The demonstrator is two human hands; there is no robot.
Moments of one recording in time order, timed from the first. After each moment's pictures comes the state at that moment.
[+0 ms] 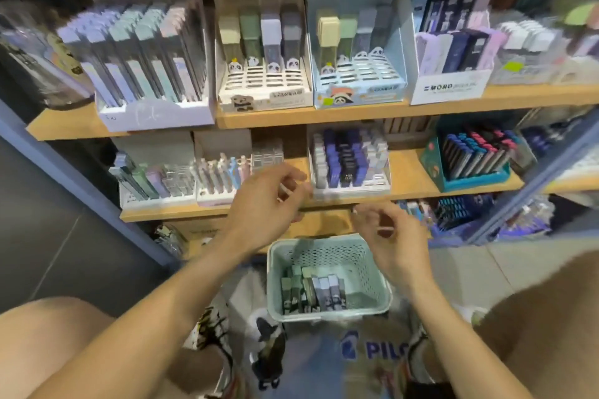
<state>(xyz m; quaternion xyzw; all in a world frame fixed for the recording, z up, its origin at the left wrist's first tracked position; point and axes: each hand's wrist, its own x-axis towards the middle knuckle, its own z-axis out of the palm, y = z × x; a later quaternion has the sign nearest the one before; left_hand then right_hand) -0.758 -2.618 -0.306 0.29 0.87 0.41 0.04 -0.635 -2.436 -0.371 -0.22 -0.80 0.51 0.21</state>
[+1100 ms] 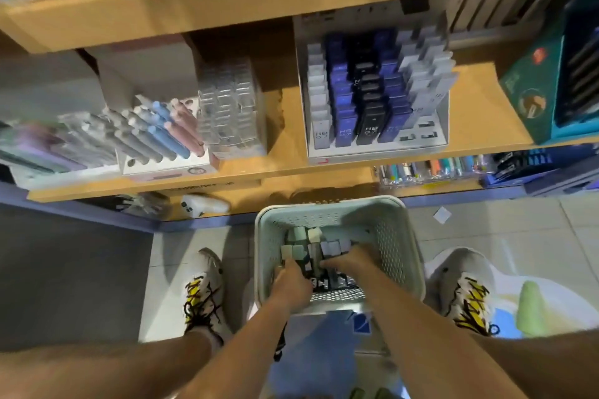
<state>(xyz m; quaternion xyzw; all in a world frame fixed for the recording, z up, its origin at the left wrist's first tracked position) -0.748 -2.583 -0.648 -0.05 0.86 0.18 0.48 -0.710 -2.422 -0.805 -0.46 -0.67 0.49 -0.32</state>
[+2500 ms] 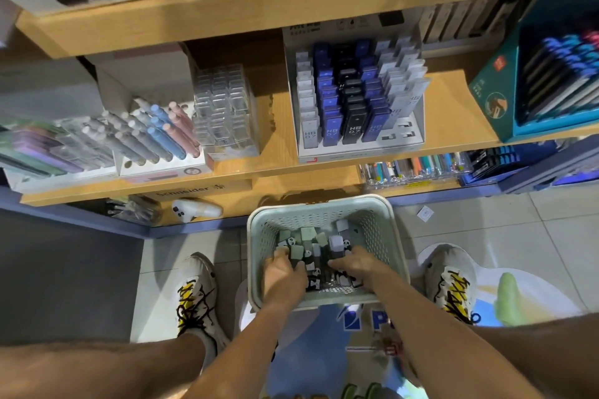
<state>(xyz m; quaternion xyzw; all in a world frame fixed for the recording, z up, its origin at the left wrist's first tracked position) -0.733 -2.580 -0.623 -0.07 0.88 0.30 0.35 -0.698 -2.405 -0.664 -0.42 -0.66 0.52 -0.33</state>
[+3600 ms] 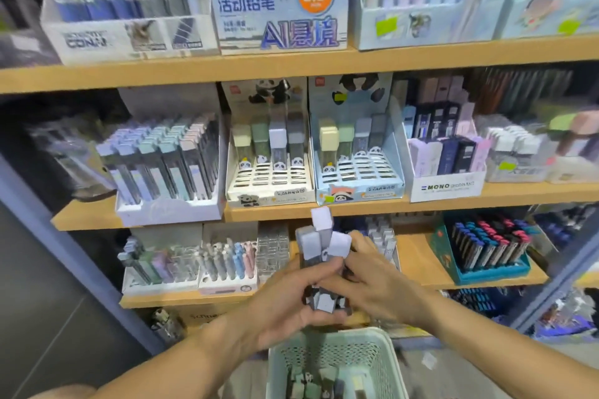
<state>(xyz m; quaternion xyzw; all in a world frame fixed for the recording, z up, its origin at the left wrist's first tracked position) -0.765 -2.576 -0.290 0.09 0.52 0.72 0.45 -0.708 -2.406 -0.293 0.08 -0.93 0.35 0.03</state>
